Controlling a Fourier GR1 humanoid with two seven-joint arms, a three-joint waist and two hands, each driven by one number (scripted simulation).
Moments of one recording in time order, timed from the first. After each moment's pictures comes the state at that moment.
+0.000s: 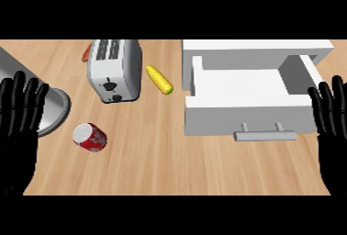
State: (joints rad) left arm 0.01 0.12 0.01 -2.10 0.02 0.02 0.02; right arm 0.03 -0.08 0.00 -2.10 -0.01 -0.03 0.00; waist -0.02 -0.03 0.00
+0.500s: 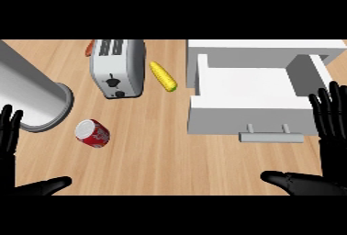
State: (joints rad) left arm 0.17 0.09 0.14 -2.10 0.06 0.09 0.11; right arm 0.06 -0.07 -0.04 -2.08 -0.02 -0.05 0.09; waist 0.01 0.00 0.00
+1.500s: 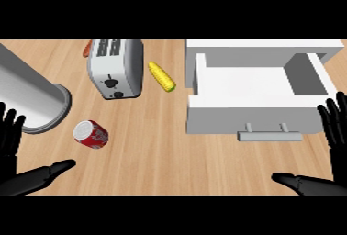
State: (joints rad) left arm 0.14 0.06 0.20 -2.07 0.03 0.14 0.31; right arm 0.12 -0.08 -0.12 -2.07 -0.05 -0.01 0.15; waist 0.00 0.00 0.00
